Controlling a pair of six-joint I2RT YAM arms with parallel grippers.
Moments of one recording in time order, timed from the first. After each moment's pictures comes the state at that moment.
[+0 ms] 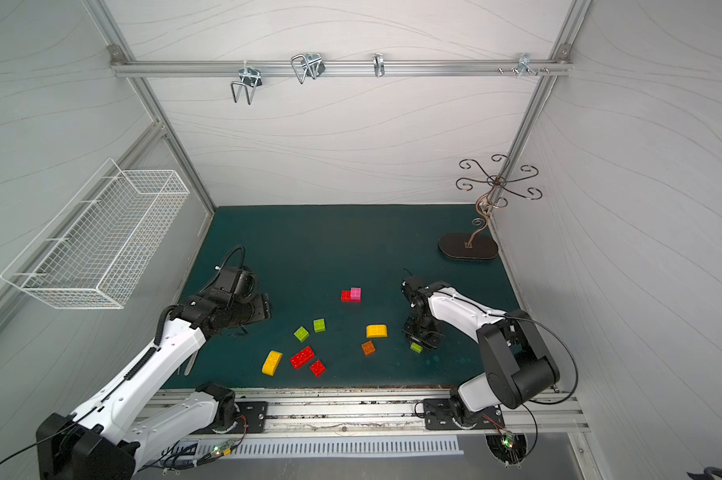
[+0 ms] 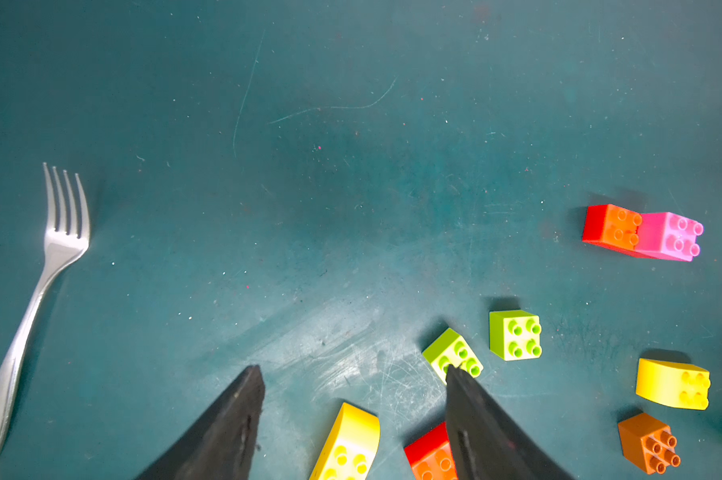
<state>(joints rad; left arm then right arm) -0.31 1.00 0.80 -0.88 -0.11 -0.54 0.51 1.46 0.79 -0.94 -0.10 0.93</state>
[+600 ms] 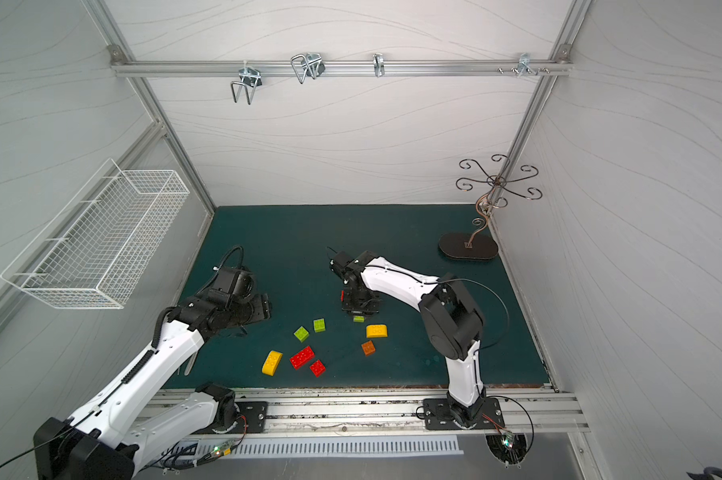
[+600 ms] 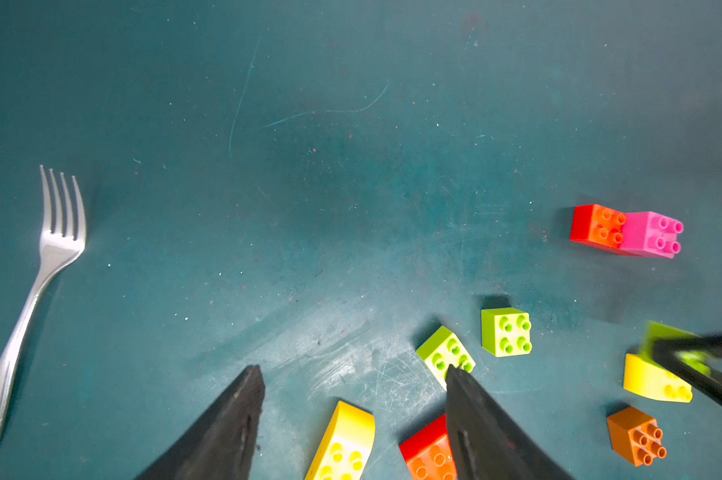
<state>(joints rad) -0.31 0.98 0.80 -0.88 -0.10 -0.54 0.86 1.98 1.53 -1.06 -0.11 0.83</state>
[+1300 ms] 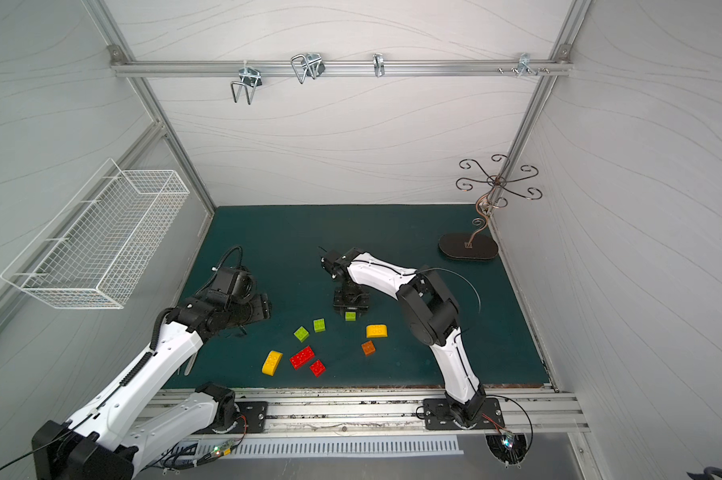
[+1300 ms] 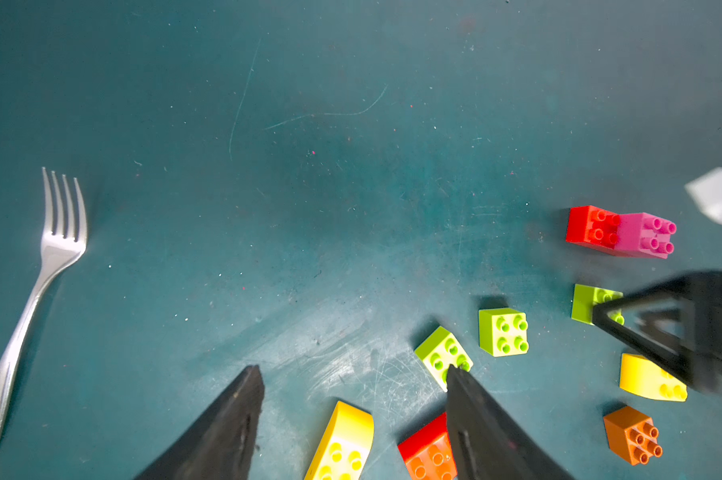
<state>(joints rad) -0.31 0.97 0.80 -0.88 -0.10 -0.54 0.87 2.04 1.61 -1.10 -0.12 0.80</state>
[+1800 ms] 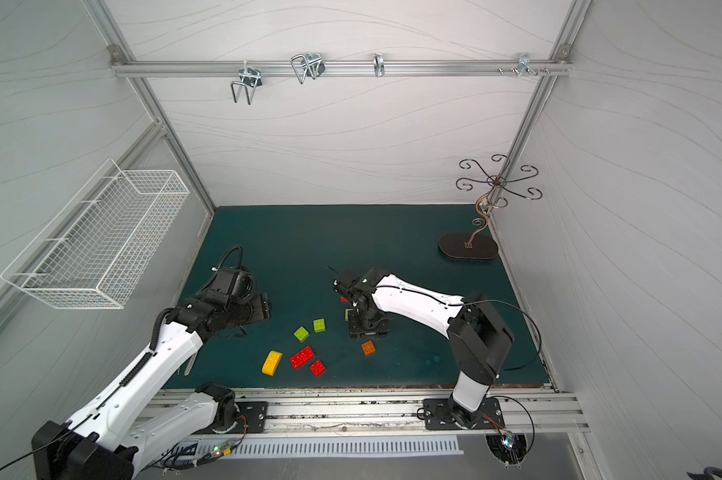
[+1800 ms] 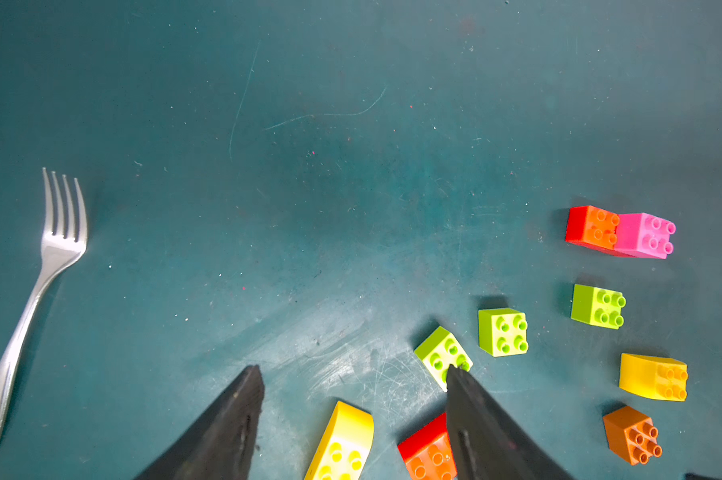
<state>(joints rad) -0.31 0.97 0.80 -0.88 -0.10 -0.54 0.98 1.70 1.24 -1.09 -0.13 0.71</state>
